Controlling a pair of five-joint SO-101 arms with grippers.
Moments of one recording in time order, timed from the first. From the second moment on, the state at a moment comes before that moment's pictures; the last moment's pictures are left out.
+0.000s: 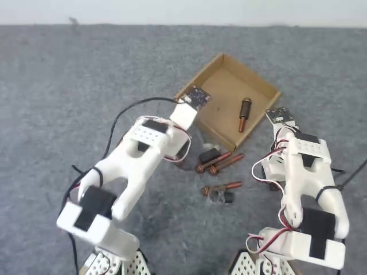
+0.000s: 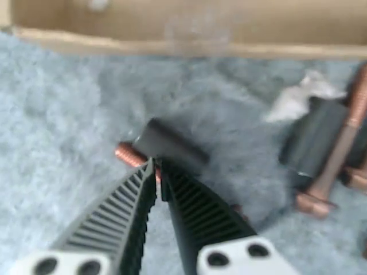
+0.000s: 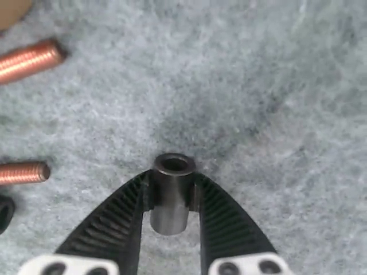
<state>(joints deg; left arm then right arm) 15.7 5.8 34.6 44.7 -12.0 9.8 -6.4 45.0 58.3 23.7</state>
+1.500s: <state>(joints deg) 10.8 16.7 18.5 62.8 -23.8 9.8 -6.4 45.0 58.3 23.7</state>
